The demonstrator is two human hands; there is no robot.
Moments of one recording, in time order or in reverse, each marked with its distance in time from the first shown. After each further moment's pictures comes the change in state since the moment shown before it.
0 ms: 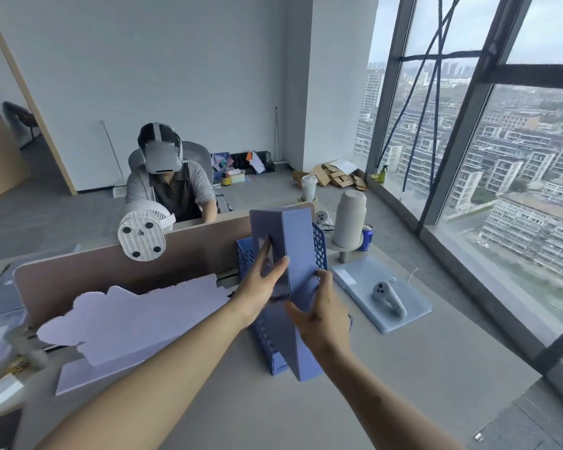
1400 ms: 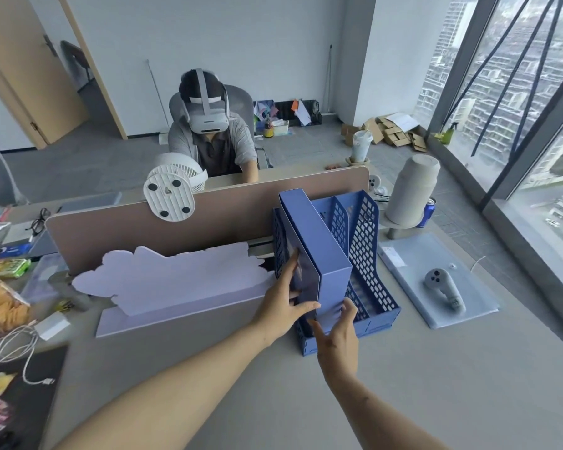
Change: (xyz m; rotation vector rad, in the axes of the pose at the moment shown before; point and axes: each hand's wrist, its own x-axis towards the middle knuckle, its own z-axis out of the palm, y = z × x) left_hand -0.004 -0.083 -0.018 0.367 0.071 -0.102; right_hand 0.003 0.098 0.123 0.183 -0.158 0.211
